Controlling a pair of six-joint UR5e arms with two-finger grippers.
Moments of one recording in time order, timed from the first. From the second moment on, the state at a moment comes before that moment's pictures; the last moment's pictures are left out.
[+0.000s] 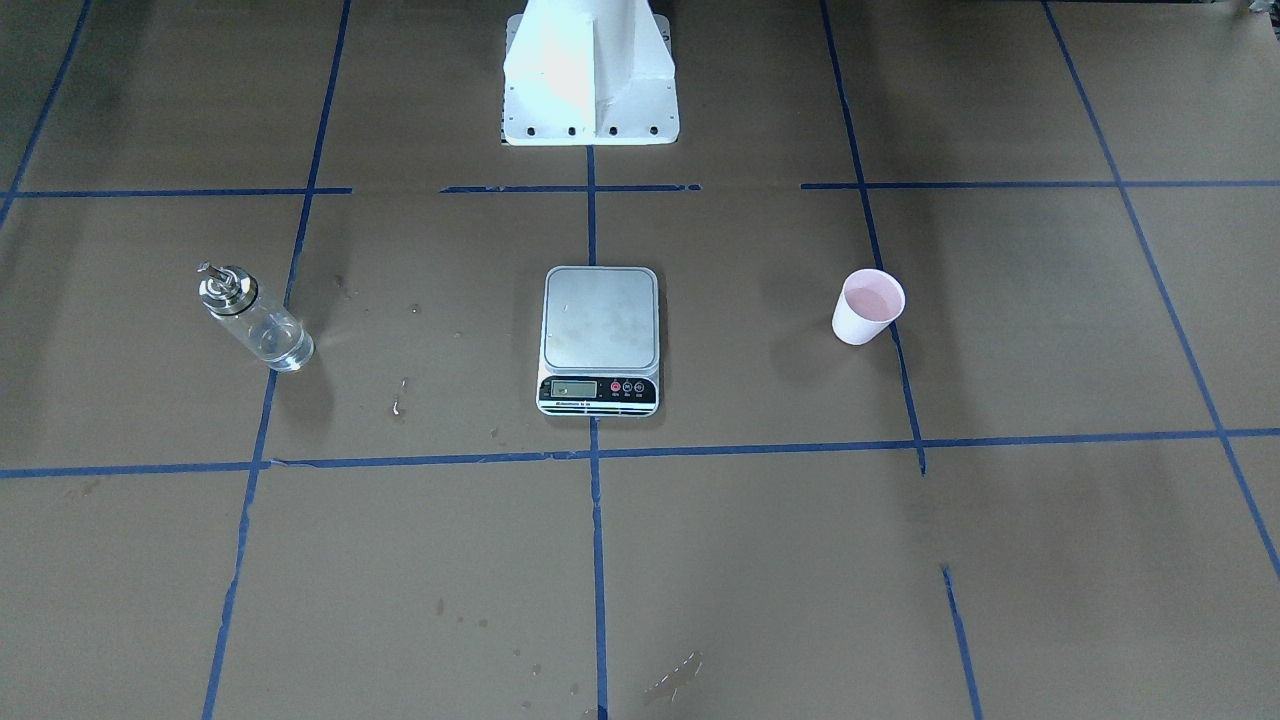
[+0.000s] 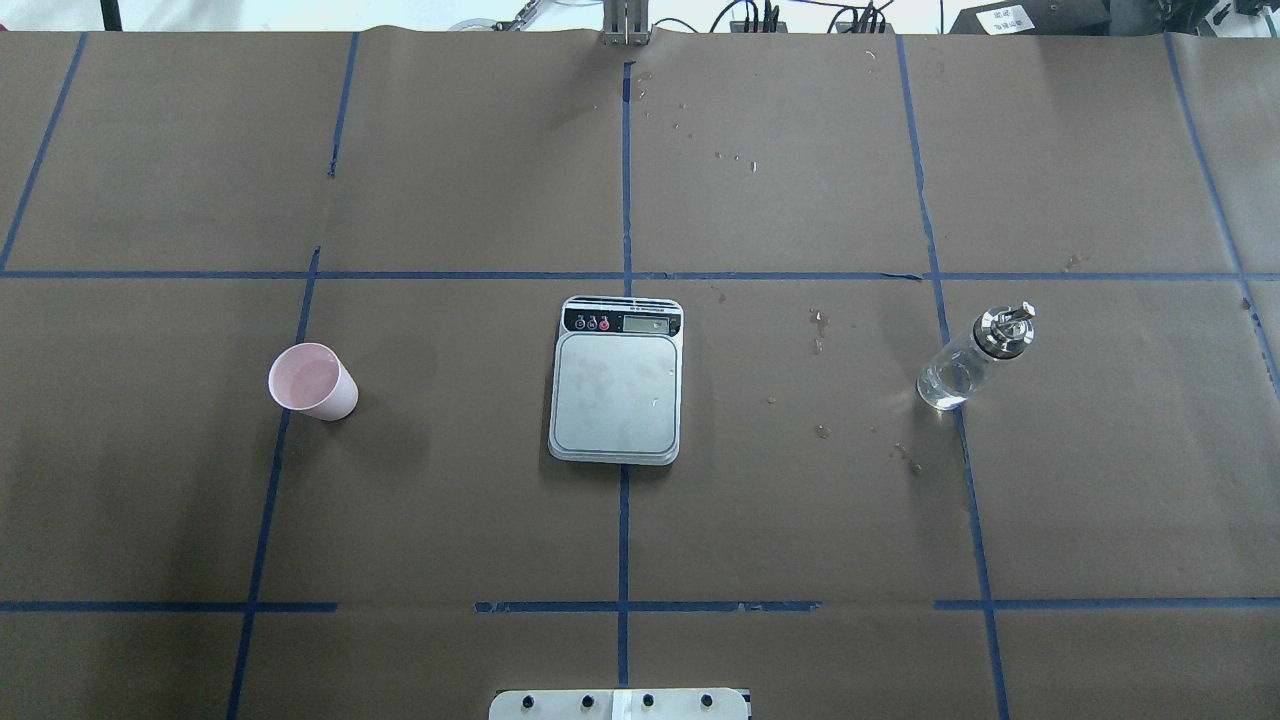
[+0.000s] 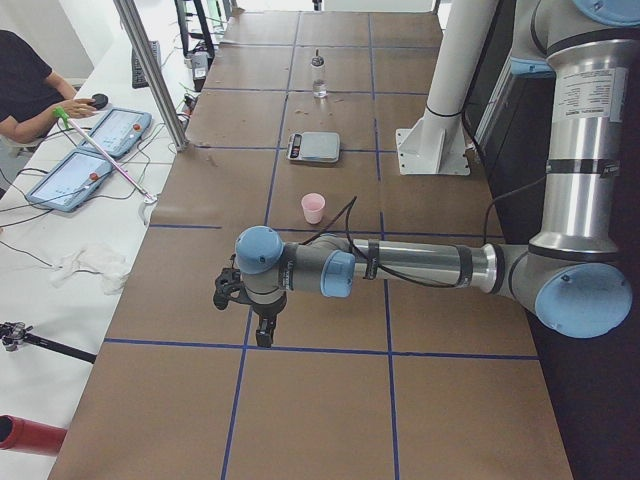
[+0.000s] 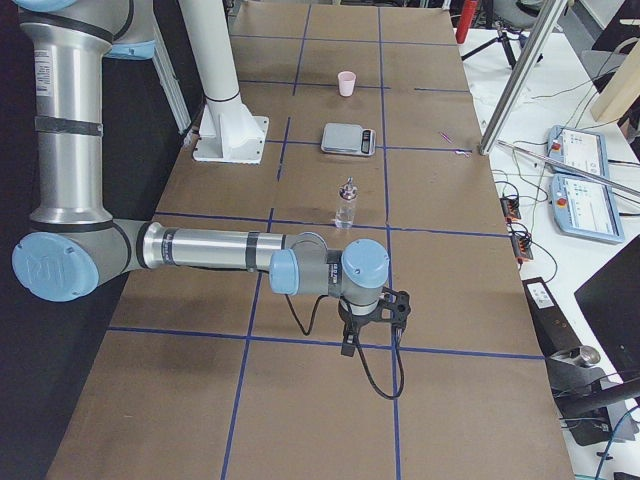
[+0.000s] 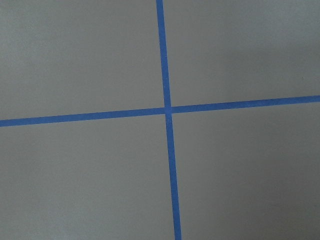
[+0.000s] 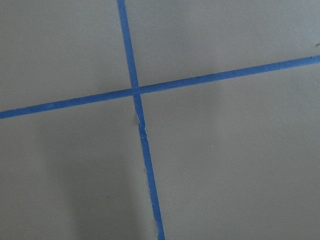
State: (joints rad) left arm -1.52 -1.56 -1.62 -1.66 -2.36 -0.04; right arm 1.56 -1.63 1.62 -1.54 2.34 0.21
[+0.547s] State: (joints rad) left arm -1.52 -1.57 -1.65 -1.66 -2.36 -0.05; right arm 1.56 -1.63 1.63 -1.53 2.34 0.21
